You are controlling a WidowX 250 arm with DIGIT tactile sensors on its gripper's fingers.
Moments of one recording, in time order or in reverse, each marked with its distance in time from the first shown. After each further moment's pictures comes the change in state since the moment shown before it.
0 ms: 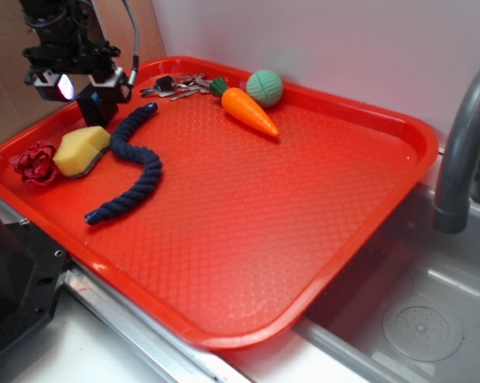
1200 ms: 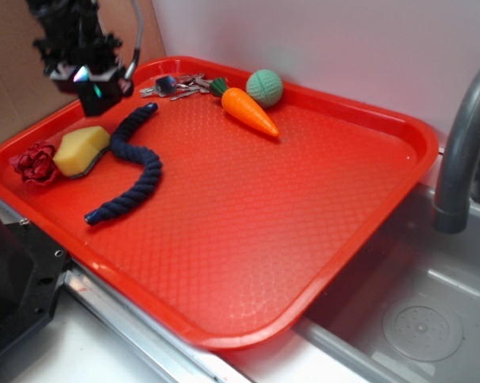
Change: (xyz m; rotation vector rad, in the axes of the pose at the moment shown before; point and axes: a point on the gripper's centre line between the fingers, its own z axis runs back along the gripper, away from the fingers) arm -0.014 -0.050 0.060 -0.123 0.033 -0.228
